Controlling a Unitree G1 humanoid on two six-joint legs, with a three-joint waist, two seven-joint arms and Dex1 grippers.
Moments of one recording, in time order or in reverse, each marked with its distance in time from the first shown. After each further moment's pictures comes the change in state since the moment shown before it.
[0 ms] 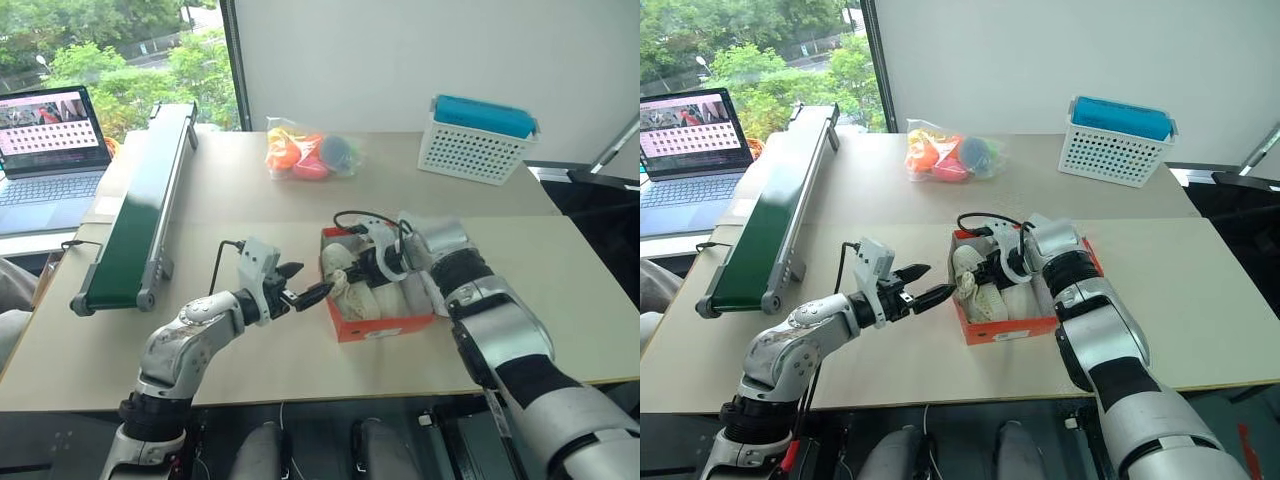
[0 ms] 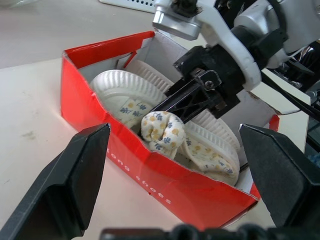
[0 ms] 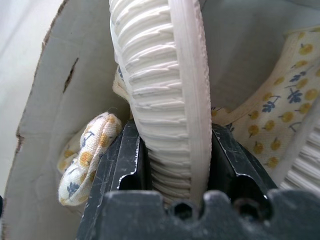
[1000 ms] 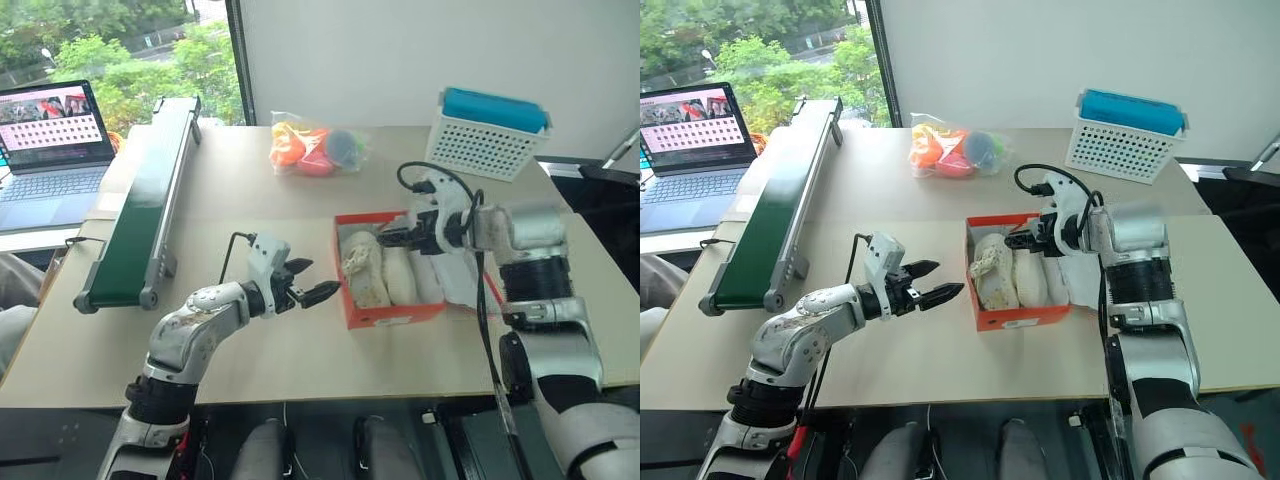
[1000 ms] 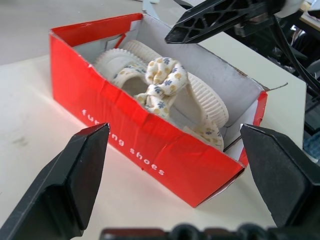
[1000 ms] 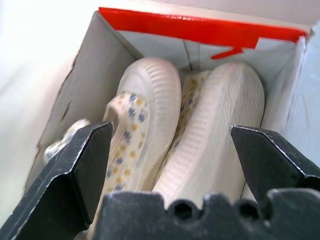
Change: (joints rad) left arm -0.095 0.012 -0.046 0.101 0.039 -0.020 -0.085; right arm 0.206 -0.202 -0.333 -0.765 0.035 0.372 -0.239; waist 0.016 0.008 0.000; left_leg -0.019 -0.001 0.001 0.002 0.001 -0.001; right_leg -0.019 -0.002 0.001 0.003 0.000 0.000
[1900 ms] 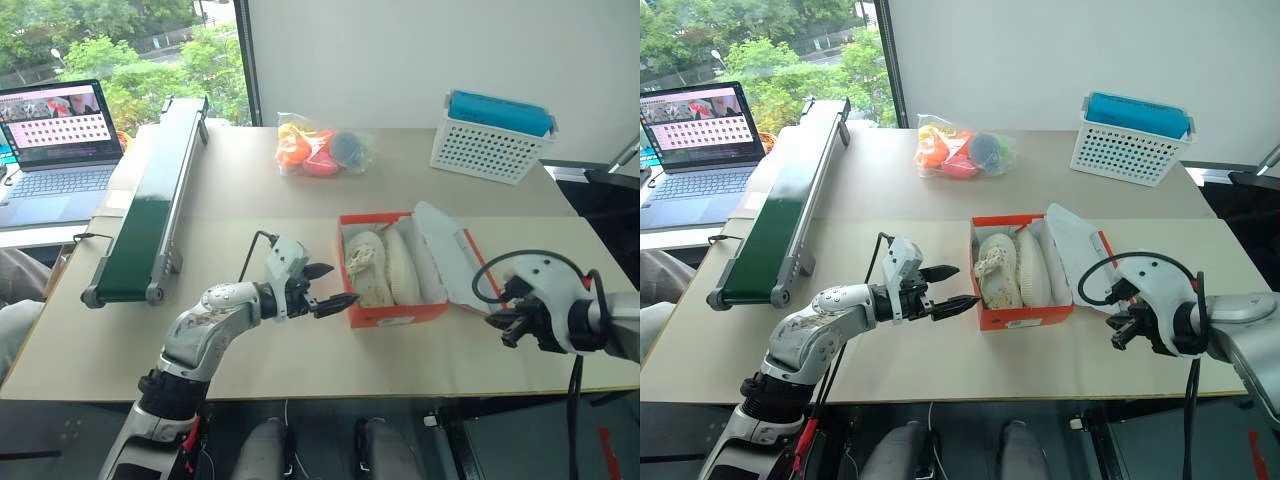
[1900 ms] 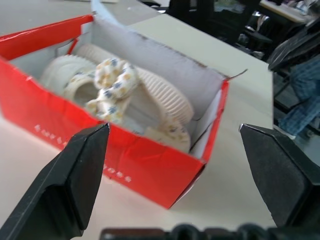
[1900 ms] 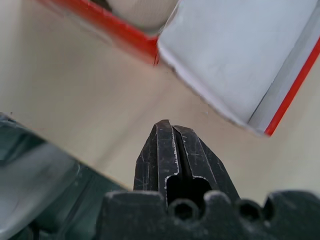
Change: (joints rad) left arm -0.020 -0.012 -0.086 0.029 0.042 -0.078 -0.119; right arm 0.754 -0.618 -0.137 -0.846 0.247 0.118 0.099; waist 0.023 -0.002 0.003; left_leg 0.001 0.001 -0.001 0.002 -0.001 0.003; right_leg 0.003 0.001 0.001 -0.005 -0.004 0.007
